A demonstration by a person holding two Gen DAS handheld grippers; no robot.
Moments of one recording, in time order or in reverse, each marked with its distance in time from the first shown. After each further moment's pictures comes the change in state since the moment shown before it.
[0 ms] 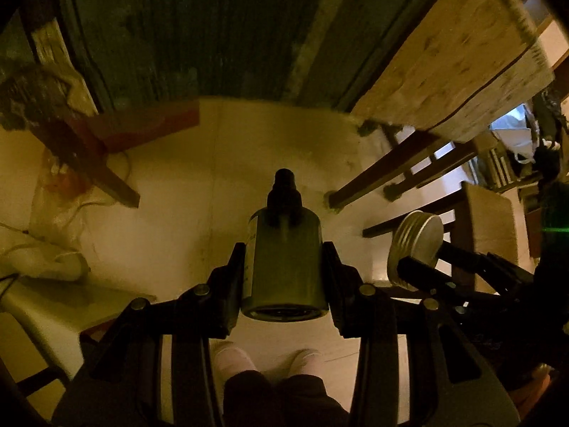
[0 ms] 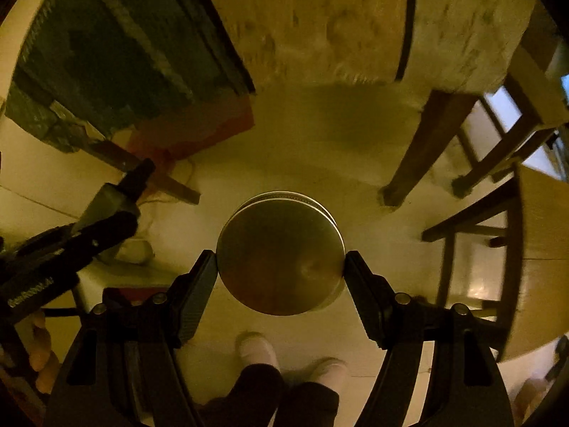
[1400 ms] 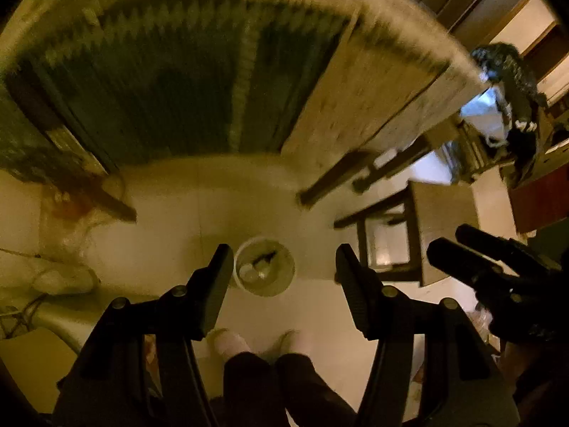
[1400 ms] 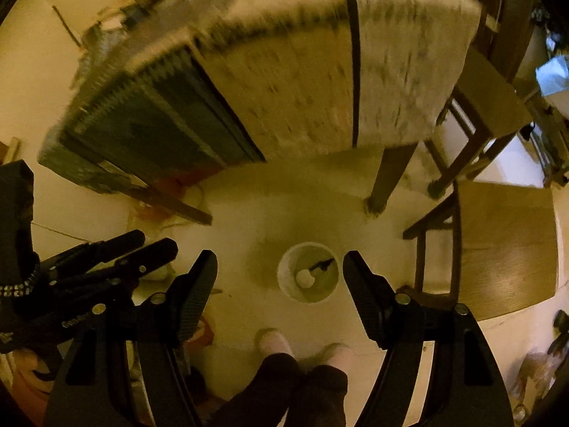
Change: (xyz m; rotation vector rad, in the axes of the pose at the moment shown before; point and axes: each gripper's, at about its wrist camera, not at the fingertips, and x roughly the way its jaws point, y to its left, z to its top) left arm -0.132 -0.061 0.041 0.099 0.004 -0.046; right arm -0.169 0.028 0.036 0.075 -0.096 -0.034
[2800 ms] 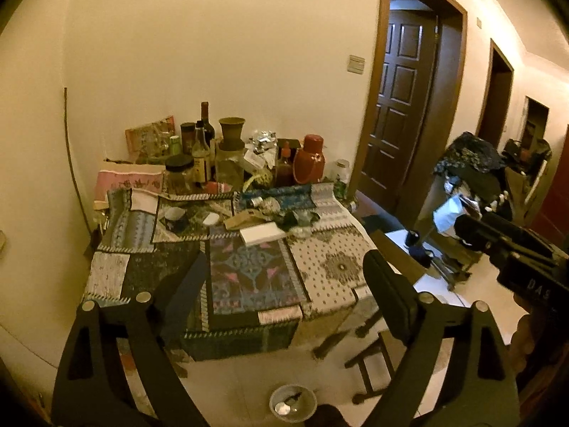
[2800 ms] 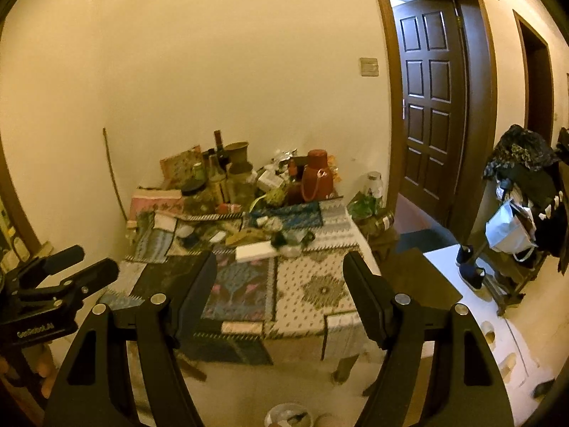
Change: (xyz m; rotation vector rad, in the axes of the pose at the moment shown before) left arm -0.311 -0.066 0.096 0.173 -0.647 0.074; right arm -0.265 0.061 0.099 -0.093 -0.708 -0.107
